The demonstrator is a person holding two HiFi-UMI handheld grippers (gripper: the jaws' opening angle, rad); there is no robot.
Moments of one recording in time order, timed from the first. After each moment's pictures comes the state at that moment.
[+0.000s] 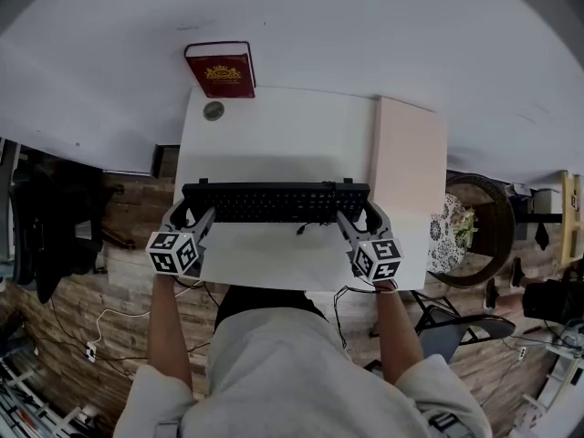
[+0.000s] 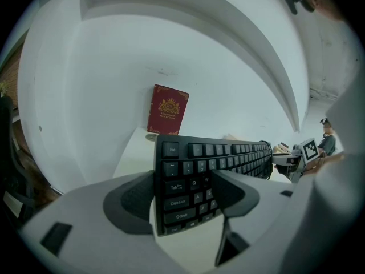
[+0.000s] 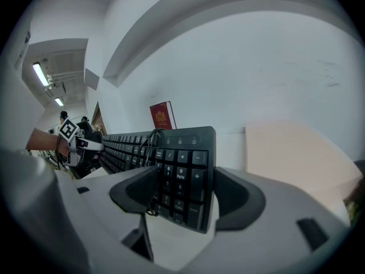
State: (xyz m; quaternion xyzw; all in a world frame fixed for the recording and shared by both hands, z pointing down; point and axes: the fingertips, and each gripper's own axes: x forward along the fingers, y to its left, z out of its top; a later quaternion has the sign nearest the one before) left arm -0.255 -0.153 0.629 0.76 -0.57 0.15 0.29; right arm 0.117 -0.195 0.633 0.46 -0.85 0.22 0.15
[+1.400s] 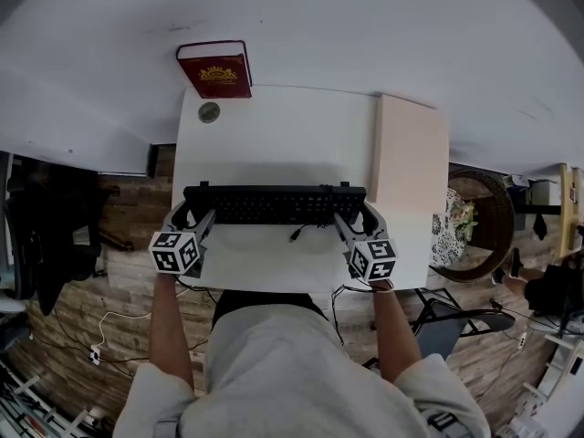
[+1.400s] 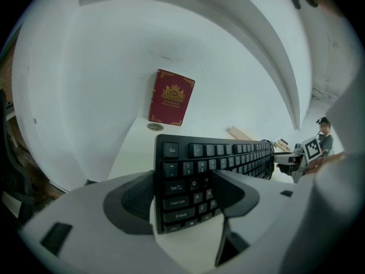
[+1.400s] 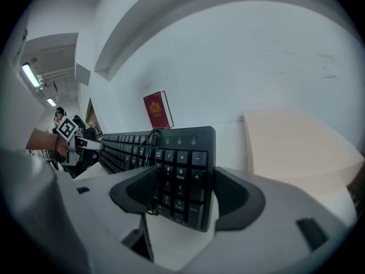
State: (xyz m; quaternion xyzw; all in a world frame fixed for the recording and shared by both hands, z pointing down) left arm -0.261 -0.163 0.660 0.75 -0.55 0.18 0.32; right arm 0.112 -0.192 0.659 0.48 -0.82 0.25 0.18
